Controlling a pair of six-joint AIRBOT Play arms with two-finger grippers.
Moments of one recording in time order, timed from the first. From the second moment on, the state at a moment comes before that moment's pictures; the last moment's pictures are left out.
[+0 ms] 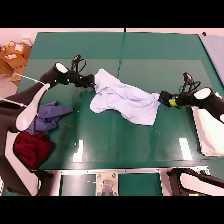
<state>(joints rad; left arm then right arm) -0.18 -1.92 1.61 0.81 -0.89 -1.26 -0.15 -1.29 0.84 -0.98 0.73 1.44</state>
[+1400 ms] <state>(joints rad) 0.07 -1.99 1.67 0.80 -1.30 -1.24 -0.21 -1.39 0.77 -0.91 0.99 1.42</state>
